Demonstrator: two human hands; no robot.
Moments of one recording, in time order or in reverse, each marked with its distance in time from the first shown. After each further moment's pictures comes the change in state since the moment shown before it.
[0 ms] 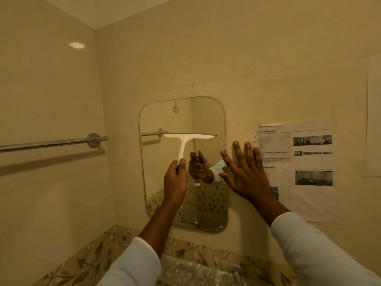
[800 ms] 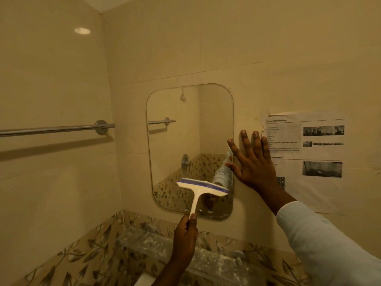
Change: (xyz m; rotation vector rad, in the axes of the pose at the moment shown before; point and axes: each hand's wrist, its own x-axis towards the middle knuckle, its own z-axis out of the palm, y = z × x) left_hand -0.144 -0.123 -0.031 -0.002 -0.090 -0.299; right_hand 0.002 0.000 -0.003 0.013 -0.044 0.007
